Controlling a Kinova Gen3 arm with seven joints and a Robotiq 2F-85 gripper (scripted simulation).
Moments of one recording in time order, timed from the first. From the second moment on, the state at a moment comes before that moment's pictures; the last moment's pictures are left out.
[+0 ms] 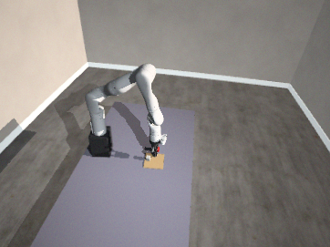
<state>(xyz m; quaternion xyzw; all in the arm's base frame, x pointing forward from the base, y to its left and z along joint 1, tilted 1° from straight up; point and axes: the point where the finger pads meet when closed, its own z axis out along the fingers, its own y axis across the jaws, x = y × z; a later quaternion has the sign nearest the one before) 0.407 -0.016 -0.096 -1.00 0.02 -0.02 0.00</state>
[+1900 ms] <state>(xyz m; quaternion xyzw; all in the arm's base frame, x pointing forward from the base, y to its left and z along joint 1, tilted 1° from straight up) 0.403 -0.011 -0.159 -1.00 0.02 -0.01 0.00</state>
